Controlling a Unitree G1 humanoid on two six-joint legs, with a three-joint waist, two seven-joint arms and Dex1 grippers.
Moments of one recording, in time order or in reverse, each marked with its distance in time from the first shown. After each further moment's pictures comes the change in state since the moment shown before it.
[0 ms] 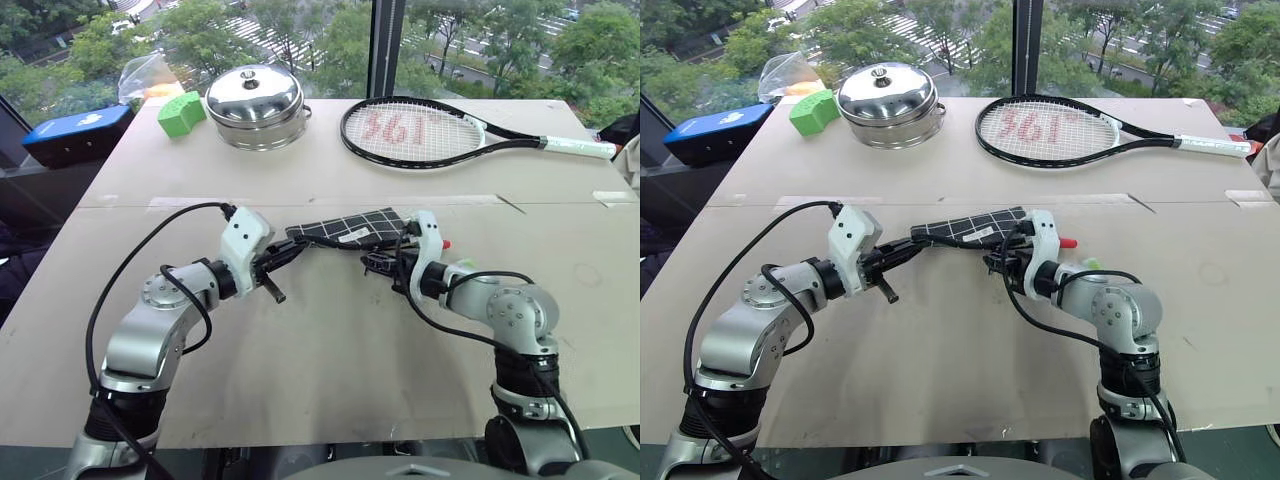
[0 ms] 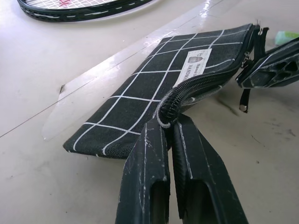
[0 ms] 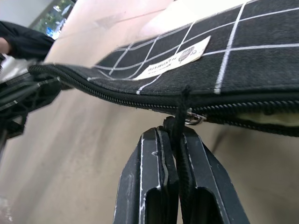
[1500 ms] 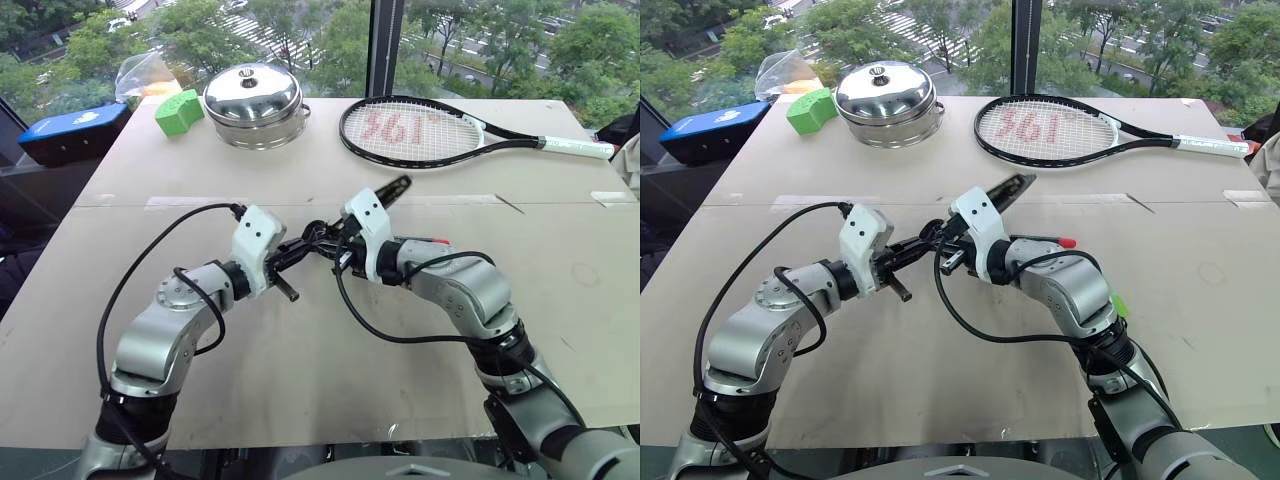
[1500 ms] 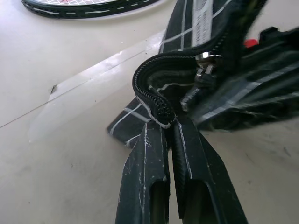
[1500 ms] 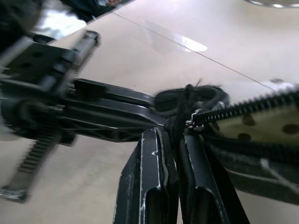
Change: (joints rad) left arm 0.003 -0.031 -0.037 -0.087 -0.030 0.087 0.106; right arm -0.180 -0.023 0.356 0.087 -0.284 -0.288 0.166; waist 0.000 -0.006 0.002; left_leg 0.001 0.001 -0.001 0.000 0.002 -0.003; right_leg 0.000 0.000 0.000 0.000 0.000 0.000
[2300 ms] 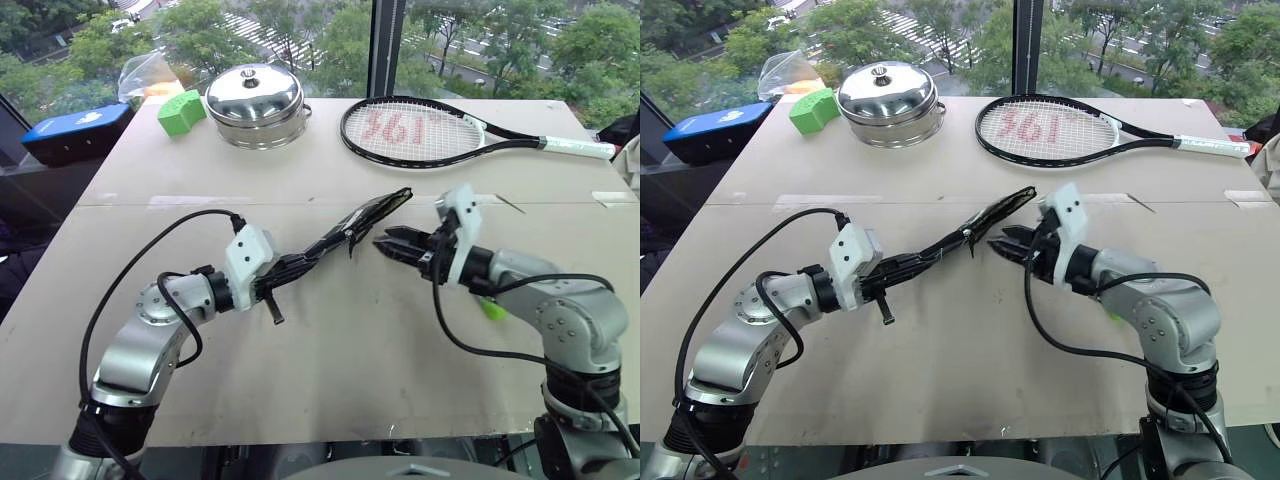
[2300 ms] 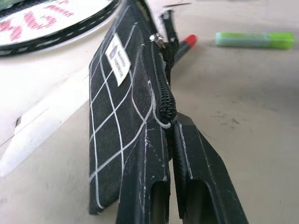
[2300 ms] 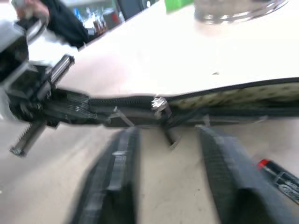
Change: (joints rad) left arm 0.074 0.105 0.001 0.072 0.013 -0.330 -0.267; right arm 0.187 -0.222 -0.402 -0.352 0.303 0.197 0.086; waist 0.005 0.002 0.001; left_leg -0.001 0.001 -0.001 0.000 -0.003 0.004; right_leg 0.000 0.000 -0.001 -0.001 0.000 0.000
